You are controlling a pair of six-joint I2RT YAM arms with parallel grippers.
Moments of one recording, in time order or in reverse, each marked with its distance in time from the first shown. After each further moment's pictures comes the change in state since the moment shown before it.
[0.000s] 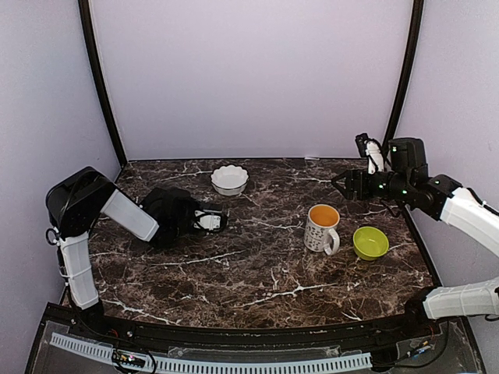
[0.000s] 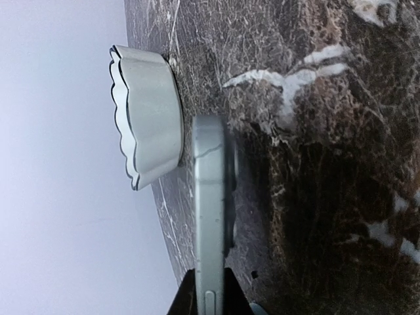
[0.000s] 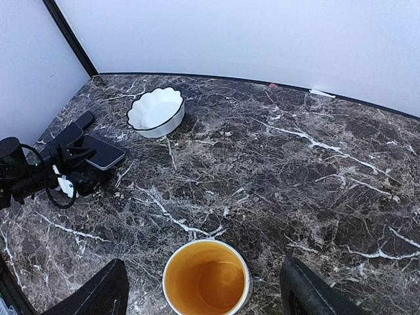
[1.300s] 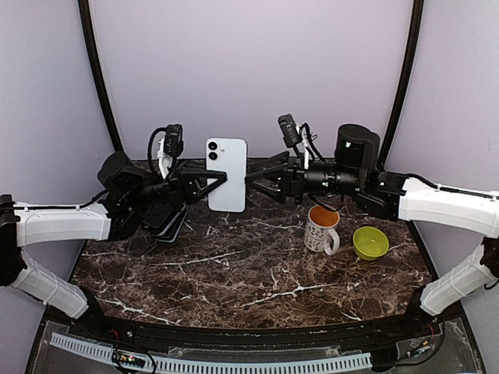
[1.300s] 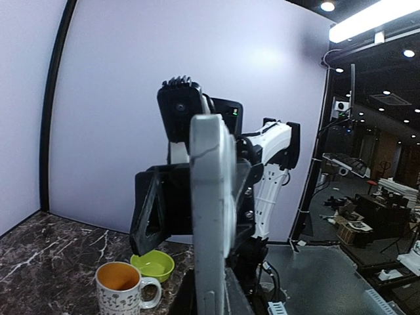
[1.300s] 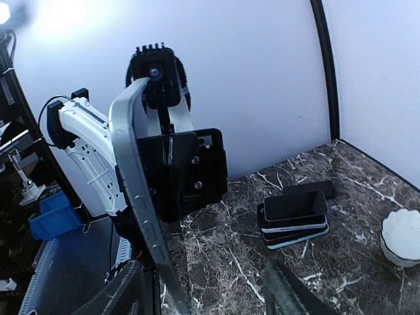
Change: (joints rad) left arm -0.107 -0.617 -0.026 0.236 1.098 -1.891; right arm 0.447 0.306 0.174 0.567 -0.389 0.068
